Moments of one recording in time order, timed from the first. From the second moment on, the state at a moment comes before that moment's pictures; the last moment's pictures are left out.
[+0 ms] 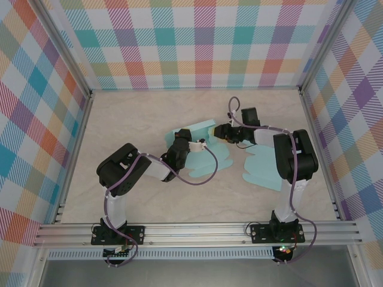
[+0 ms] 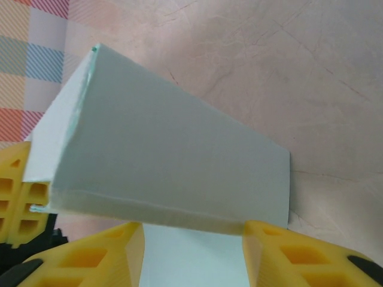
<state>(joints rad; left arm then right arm) -0.74 1.95 0.81 0.95 -0.57 1.43 0.25 1.94 1.11 0.00 -0.73 0.47</state>
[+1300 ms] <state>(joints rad) -0.74 1.85 0.83 0.73 -0.46 1.28 0.40 1.84 0.95 0.16 -0.17 0.36</state>
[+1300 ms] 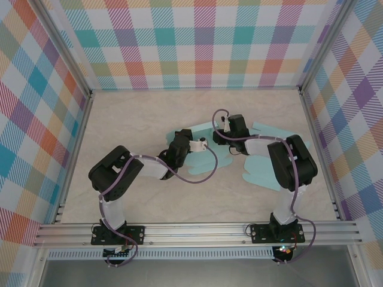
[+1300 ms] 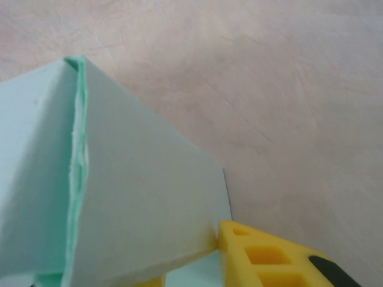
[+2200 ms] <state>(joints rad) -0.84 1.82 0.87 0.62 -0.38 1.23 0.47 1.72 0.74 0.26 0.20 0.39</state>
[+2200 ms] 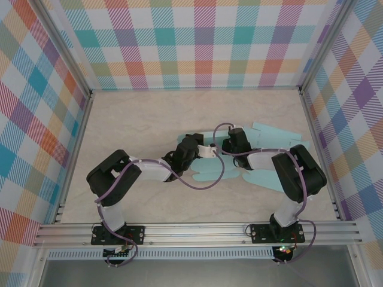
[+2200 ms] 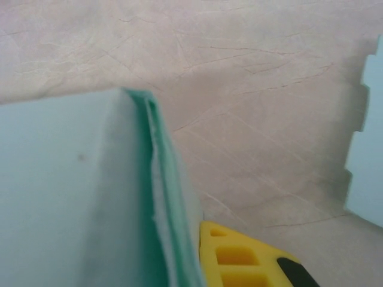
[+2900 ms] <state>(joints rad) -0.83 1.60 0.86 0.52 -0.46 0.79 0.50 1.75 0.76 0.24 0.44 0.41</state>
